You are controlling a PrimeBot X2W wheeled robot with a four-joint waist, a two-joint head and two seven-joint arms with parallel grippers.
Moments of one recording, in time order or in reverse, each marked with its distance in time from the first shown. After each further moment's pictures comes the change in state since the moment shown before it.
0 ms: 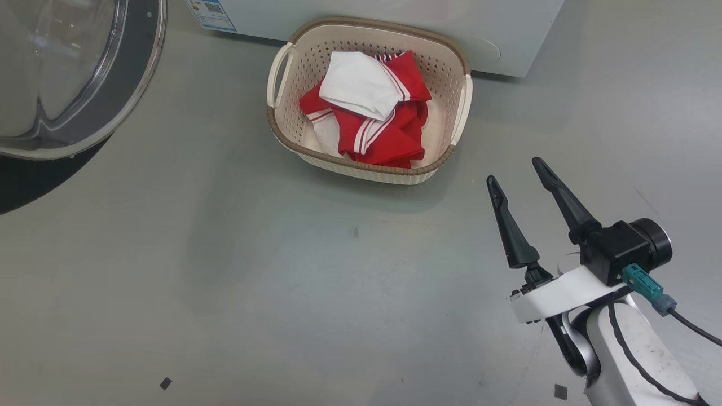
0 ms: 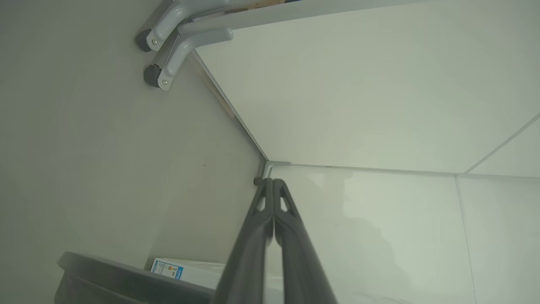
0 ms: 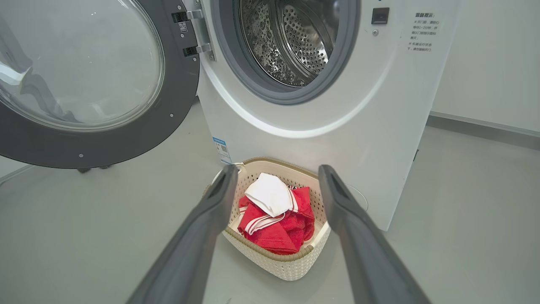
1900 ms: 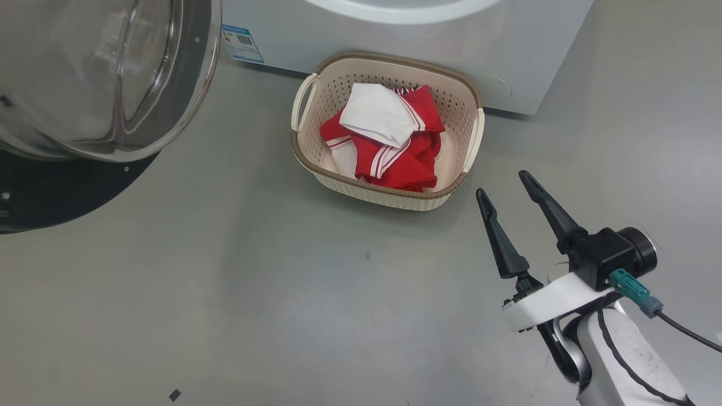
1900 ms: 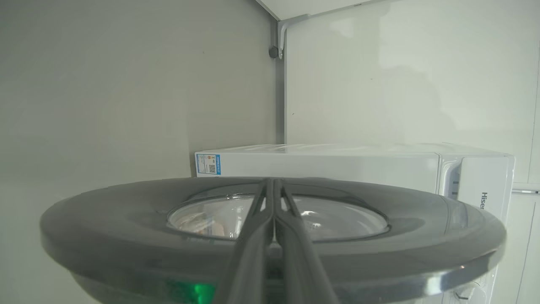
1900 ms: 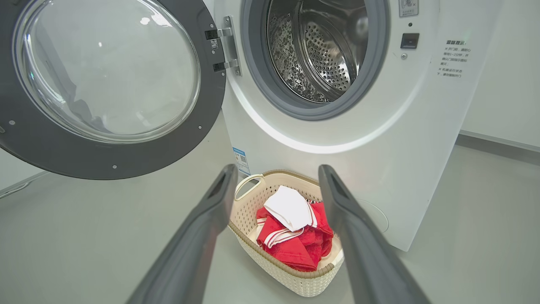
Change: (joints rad) left arm -0.103 0.049 -0.304 0.164 0.148 -0.053 0.461; right arm 0.002 0.017 0.013 0.052 0.010 0.000 -0.013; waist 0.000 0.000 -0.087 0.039
